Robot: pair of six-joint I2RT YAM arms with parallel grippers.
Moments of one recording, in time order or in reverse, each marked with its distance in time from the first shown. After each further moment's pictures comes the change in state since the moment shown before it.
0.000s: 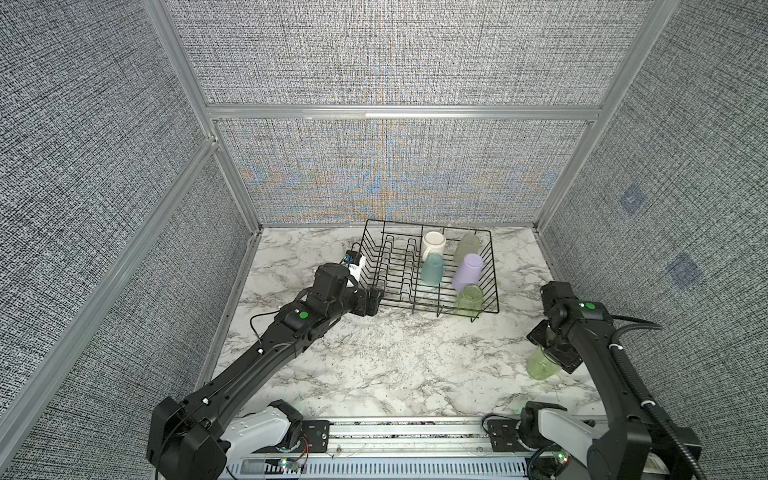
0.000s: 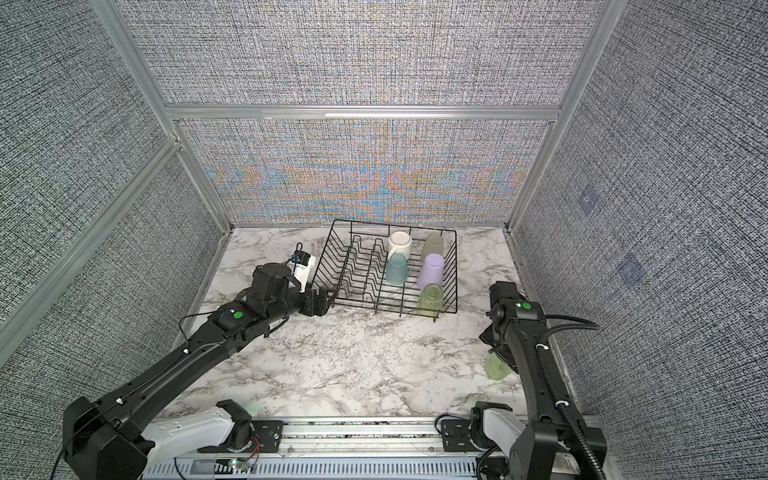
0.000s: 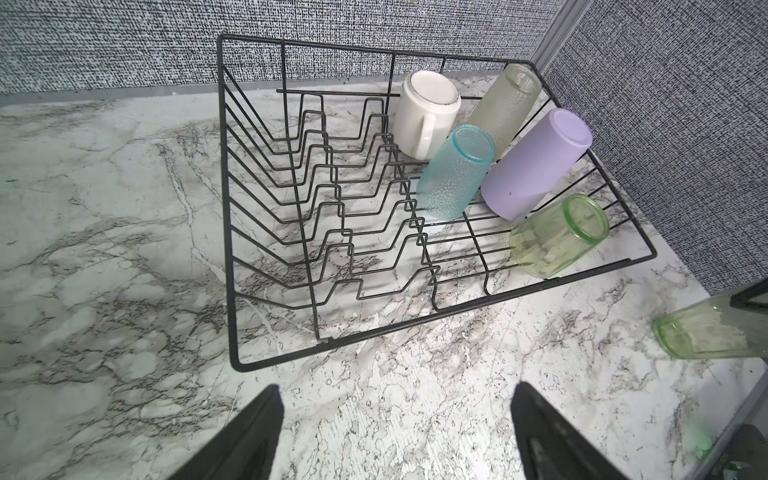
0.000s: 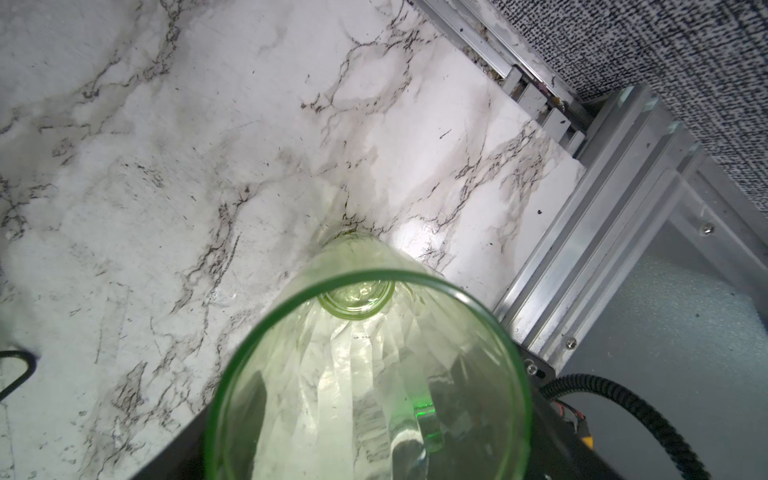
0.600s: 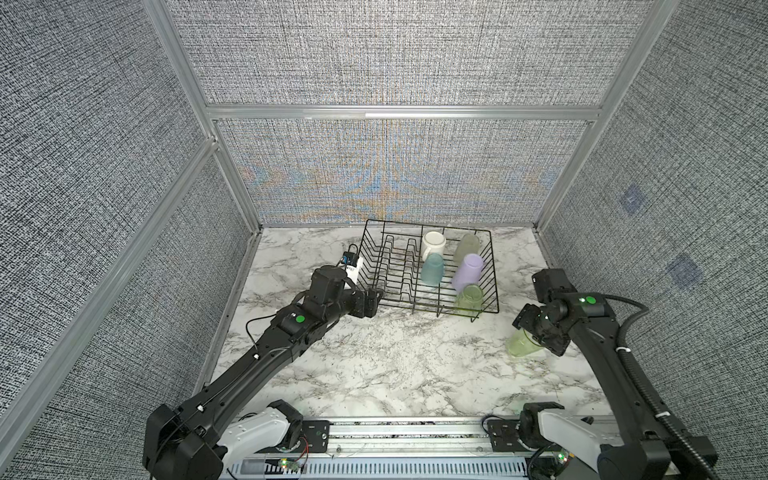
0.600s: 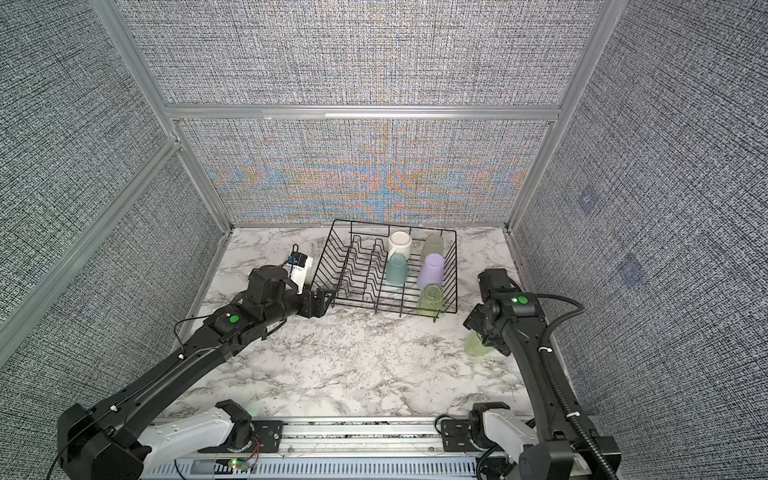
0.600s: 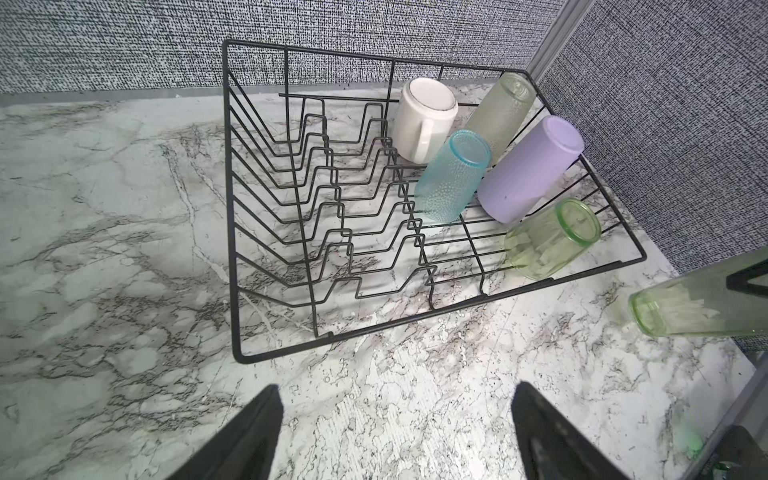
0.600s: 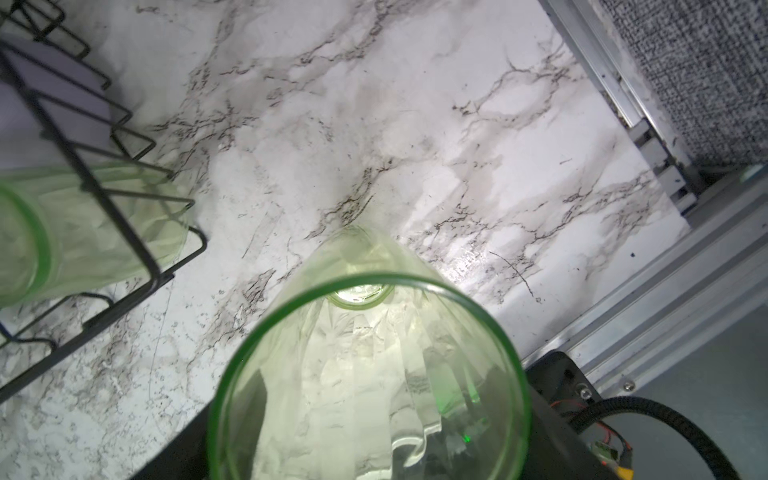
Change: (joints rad) left arm 0.000 -0.032 -0.011 -0.006 0.000 -0.015; right arm 0.185 -0.021 0.163 -0.025 -0.108 -0.079
